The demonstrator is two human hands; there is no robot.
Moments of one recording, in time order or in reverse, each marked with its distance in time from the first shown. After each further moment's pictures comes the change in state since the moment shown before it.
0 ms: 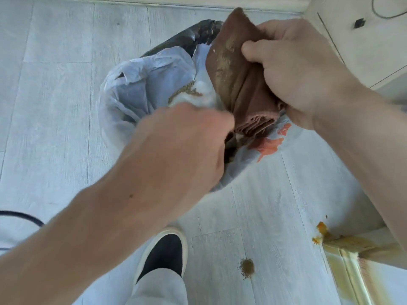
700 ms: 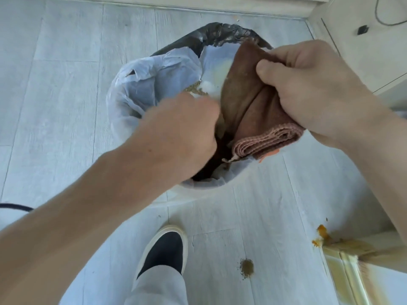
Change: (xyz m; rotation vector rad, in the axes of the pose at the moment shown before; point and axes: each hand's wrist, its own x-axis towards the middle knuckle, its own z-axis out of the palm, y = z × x) left_hand 0.018 -0.014 0.012 0.051 0.049 -0.086; right_hand -0.018 0.013 -0.013 -0.228 -0.037 -0.119
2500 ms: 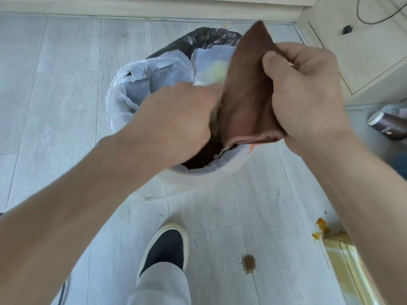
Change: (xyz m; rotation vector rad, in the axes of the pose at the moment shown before) left_hand -0.001 -0.006 -0.011 0.061 -0.084 0.102; right_hand -0.030 0.009 0.012 0.407 0.326 -0.053
